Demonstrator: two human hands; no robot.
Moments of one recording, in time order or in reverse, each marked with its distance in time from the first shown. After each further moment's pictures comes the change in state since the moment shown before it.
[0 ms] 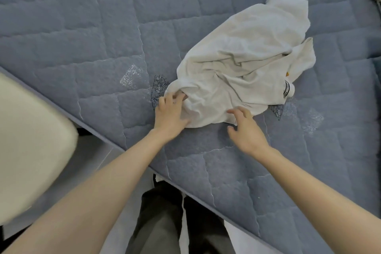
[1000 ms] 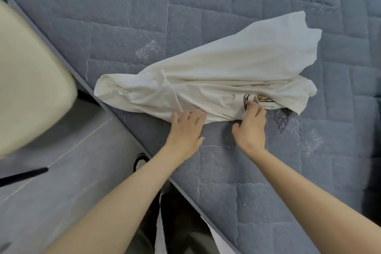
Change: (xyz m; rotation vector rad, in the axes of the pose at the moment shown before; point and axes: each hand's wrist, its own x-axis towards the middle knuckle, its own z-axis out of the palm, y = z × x) left_hand -0.069 0.020 0.058 0.269 0.052 0.162; right_hand 0.013 0.005 0.025 -0.039 0.310 -0.022
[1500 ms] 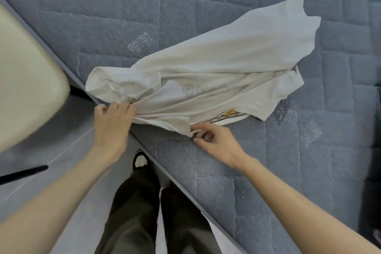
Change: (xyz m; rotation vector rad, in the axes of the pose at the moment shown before) left_hand -0.065 -0.103 -0.016 0.167 0.210 -0.277; right_hand -0.039 -0.003 0.020 0.231 -0.543 -0.258
